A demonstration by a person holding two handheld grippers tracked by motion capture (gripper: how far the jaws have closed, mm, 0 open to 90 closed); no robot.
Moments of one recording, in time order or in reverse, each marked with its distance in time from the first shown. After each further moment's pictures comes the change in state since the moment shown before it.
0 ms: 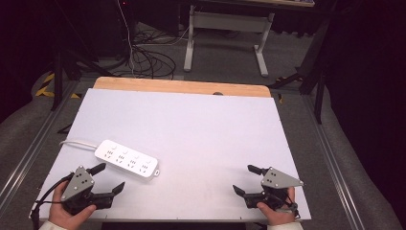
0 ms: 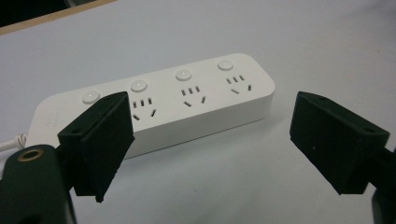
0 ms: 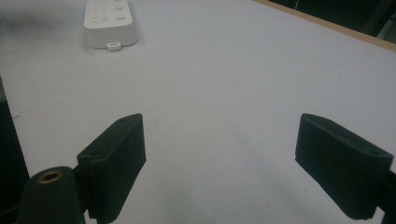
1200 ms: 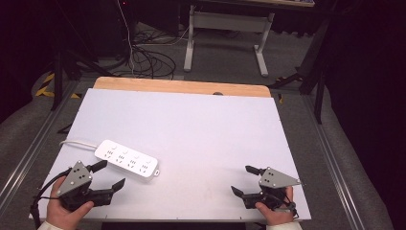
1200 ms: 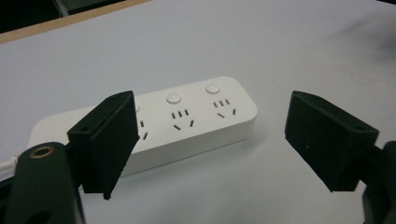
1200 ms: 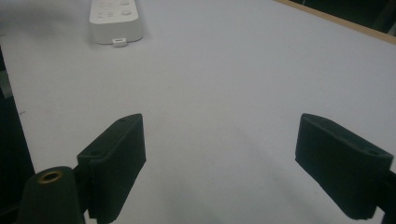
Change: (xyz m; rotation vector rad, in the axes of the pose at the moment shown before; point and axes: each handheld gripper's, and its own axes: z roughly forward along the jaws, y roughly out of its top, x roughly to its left) left arm 0.000 0.024 -0.008 -0.010 -0.040 -0.018; right arm 0.002 0.001 0.004 0.017 0.022 -0.007
